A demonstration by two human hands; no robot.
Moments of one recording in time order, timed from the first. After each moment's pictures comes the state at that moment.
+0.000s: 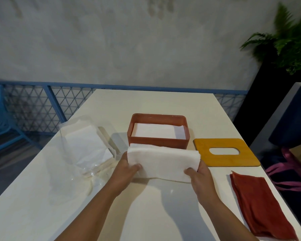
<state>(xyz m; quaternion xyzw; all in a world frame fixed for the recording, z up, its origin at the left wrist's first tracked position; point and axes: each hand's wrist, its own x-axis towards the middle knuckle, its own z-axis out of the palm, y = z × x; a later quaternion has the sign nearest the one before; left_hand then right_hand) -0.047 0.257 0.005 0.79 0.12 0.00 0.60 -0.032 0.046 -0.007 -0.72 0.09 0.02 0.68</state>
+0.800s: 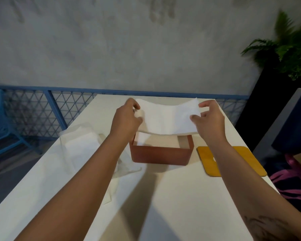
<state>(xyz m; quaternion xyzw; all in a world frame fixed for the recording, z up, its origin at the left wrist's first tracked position) 0.044 0.263 0.129 0.91 0.11 0.19 0.36 0.068 0.060 0.119 -0.83 0.03 -0.18 0.53</state>
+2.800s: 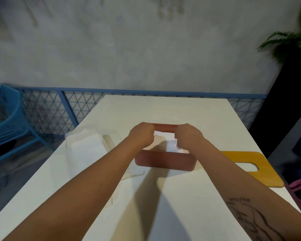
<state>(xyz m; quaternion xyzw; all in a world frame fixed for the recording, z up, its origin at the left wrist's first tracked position) 0.100 0.252 0.073 1.00 0.03 -0.01 0.09 0.124 0.097 0.074 -0.98 -0.17 0.05 0.00</state>
